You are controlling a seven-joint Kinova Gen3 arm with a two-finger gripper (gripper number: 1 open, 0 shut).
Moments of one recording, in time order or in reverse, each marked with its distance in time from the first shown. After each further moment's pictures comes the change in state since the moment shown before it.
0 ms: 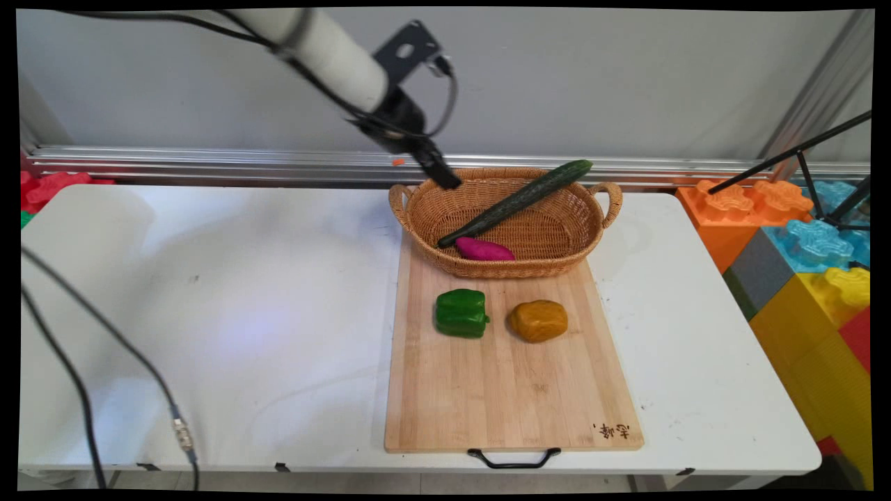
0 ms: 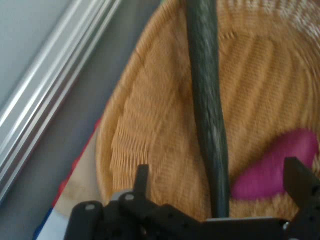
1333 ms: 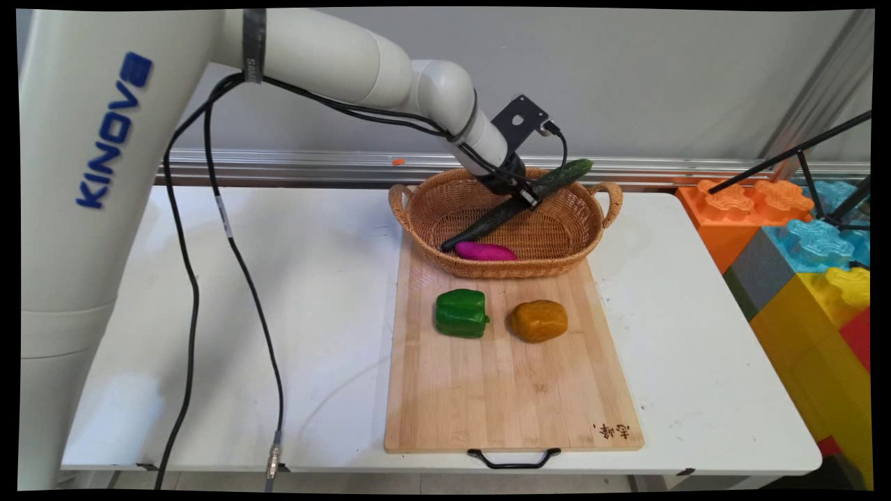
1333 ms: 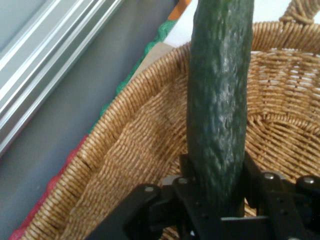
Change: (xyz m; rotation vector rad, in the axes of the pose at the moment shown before) arm 0.055 0.024 0.196 0.012 0.017 -0.107
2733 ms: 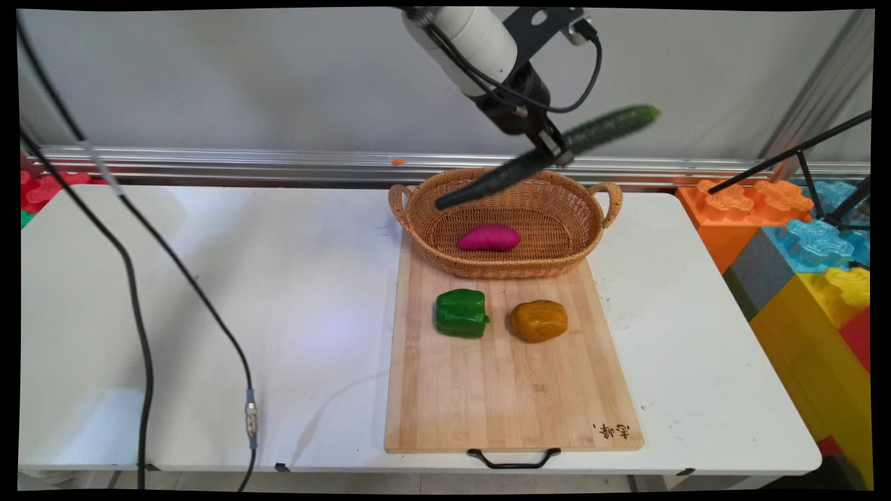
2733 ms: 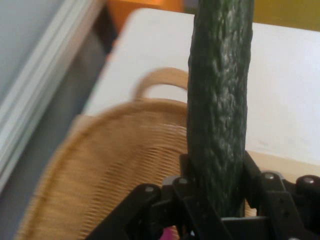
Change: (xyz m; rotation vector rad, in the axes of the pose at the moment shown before) arm 0.053 0.055 -0.191 -0.151 0.063 0.214
